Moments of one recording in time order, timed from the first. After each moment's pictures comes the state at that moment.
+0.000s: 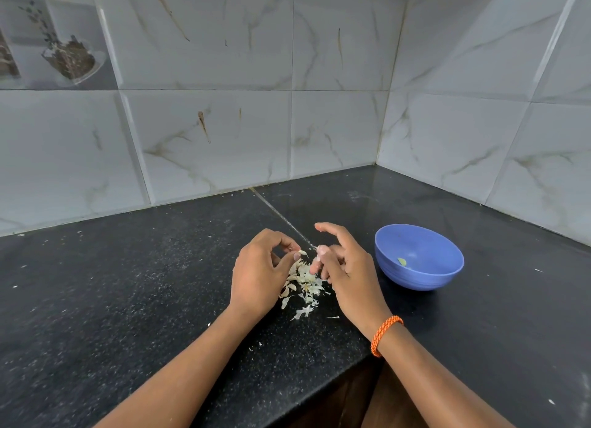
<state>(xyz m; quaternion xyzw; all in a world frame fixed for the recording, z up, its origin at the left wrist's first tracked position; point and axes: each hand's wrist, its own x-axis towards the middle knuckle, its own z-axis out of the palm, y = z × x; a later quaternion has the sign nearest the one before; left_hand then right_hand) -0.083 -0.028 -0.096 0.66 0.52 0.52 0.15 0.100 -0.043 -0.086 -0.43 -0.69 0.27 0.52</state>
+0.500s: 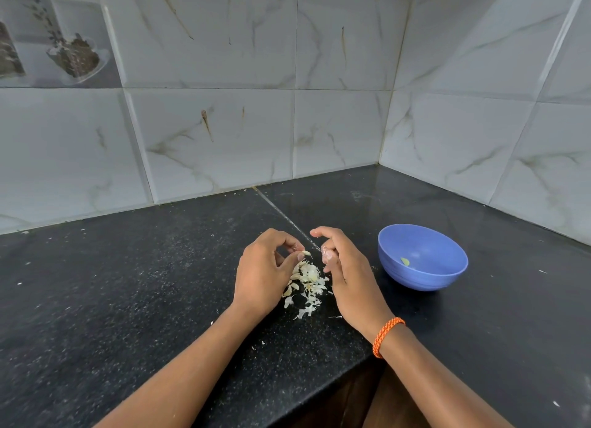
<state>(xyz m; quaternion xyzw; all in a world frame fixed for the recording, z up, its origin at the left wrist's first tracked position) -0.082 -0.029 -0.096 0.67 0.52 0.51 0.15 0.099 -0.046 -0.085 -0.45 -0.75 0.18 0.46</state>
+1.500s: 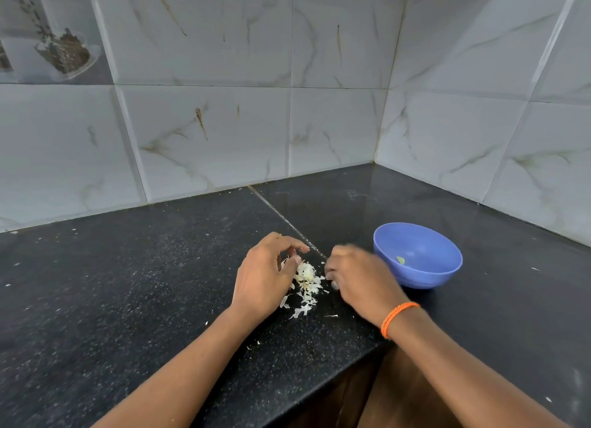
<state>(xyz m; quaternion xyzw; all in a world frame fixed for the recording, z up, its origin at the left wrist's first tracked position) -0.080 -0.028 -0.100 0.70 0.52 0.47 0.15 0.128 -0.024 -0.080 -0.49 -0.84 -0.08 0.21</state>
